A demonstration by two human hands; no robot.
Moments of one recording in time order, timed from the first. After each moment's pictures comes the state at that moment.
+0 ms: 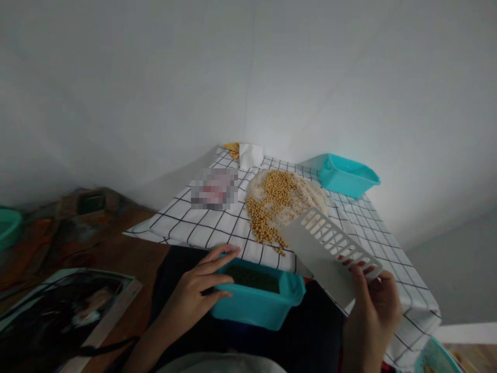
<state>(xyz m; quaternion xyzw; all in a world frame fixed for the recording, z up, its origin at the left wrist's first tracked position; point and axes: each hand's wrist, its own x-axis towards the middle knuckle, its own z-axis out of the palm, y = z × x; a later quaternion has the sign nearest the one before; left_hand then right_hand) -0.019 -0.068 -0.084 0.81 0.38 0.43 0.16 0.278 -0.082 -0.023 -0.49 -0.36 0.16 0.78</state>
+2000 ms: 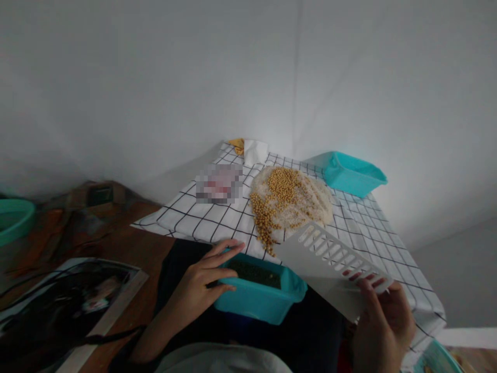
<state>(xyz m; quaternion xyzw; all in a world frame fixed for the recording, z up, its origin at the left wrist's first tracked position) -0.017 -0.069 -0.086 0.80 0.38 0.43 0.17 0.289 -0.100 -0.029 -0.47 -0.35 0.23 0.78</state>
